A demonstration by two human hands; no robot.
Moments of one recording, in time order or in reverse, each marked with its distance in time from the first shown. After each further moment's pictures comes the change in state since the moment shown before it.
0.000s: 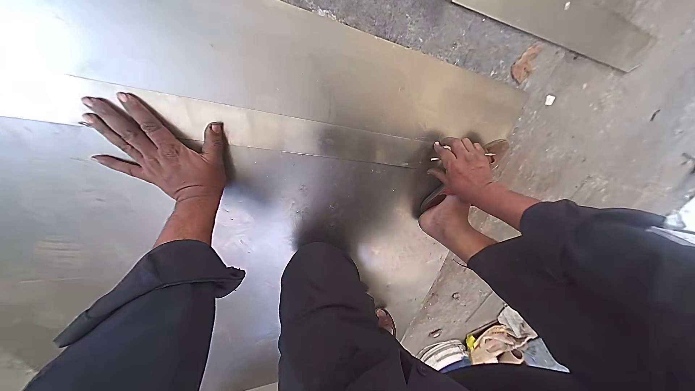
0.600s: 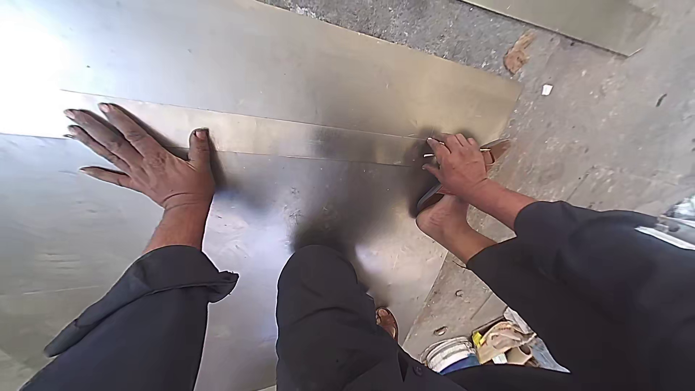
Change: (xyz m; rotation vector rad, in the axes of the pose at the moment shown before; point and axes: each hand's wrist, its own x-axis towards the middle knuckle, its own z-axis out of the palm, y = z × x) left_hand 0.001 -0.004 0.004 0.016 -0.022 0.002; right_hand 0.000 0.001 0.002 0.037 0.043 0.026
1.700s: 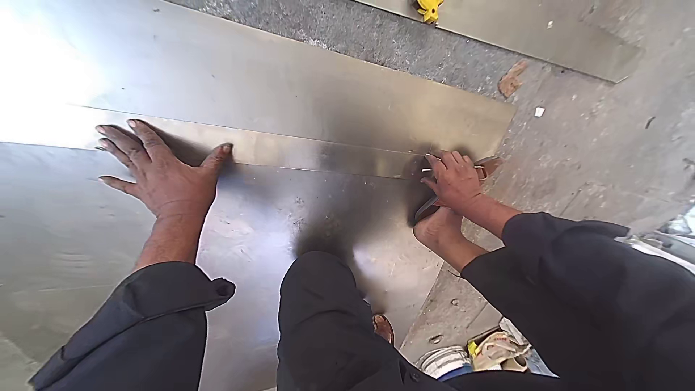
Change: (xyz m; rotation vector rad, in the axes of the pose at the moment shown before) left_hand 0.003 0.025 -0.051 0.003 -0.231 -0.072; right_hand 0.002 0.002 0.003 -0.013 0.021 -0.009
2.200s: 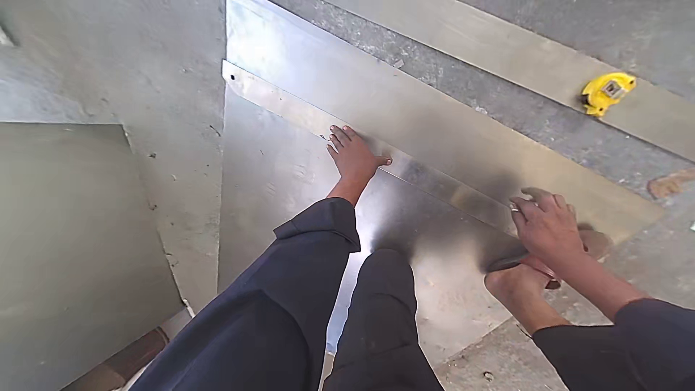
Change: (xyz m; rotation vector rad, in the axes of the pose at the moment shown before) left_hand 0.021 0.056 -0.041 0.110 -0.272 -0.236; right_hand 0.076 -0.046 -0.071 0.206 -0.131 -0.052
